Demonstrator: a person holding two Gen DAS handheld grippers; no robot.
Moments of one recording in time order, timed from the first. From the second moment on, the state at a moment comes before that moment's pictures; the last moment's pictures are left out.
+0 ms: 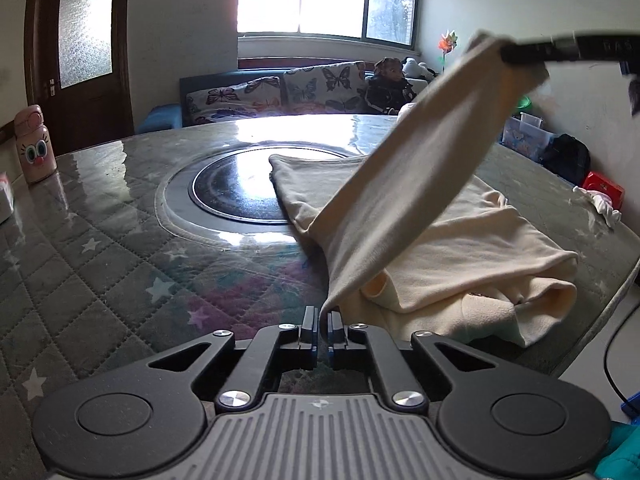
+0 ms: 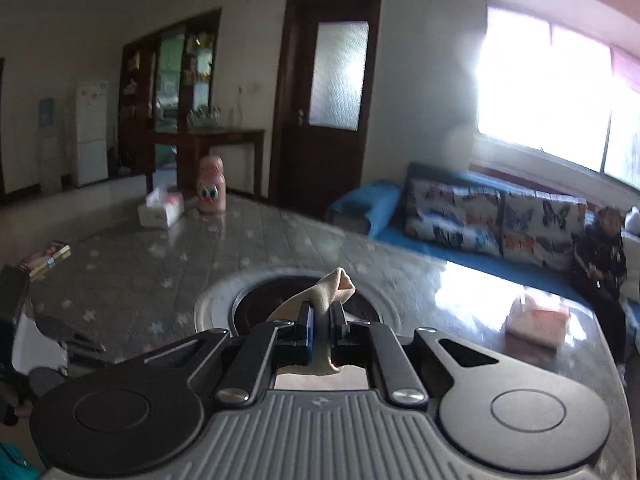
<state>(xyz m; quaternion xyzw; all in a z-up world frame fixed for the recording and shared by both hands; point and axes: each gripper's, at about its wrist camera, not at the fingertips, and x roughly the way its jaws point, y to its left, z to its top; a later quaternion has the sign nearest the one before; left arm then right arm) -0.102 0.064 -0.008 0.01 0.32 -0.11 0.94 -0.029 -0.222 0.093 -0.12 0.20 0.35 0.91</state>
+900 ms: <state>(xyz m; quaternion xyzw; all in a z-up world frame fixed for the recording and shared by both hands) -0.021 0.025 0.011 0.04 0.31 -0.20 0.93 0.004 -0.246 -0.023 -0.09 0.34 0.30 0.89</state>
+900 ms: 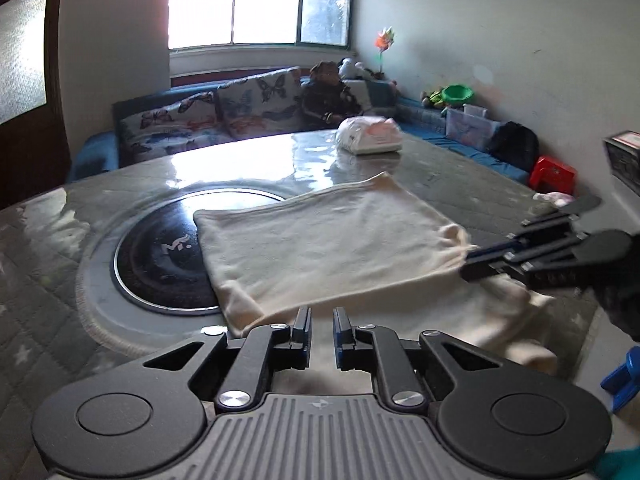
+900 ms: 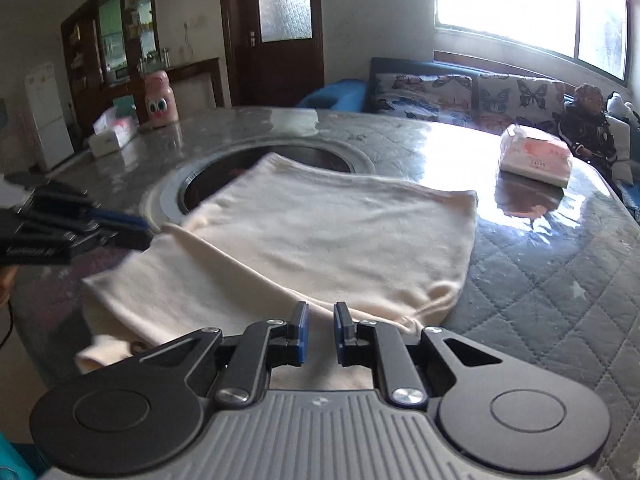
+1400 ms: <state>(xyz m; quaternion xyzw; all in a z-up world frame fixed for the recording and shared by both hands) -0.039 0.028 0.008 0.09 0.30 -0.21 0.93 -0.022 -0.254 -0.018 -0.12 0.32 0.32 0.88</state>
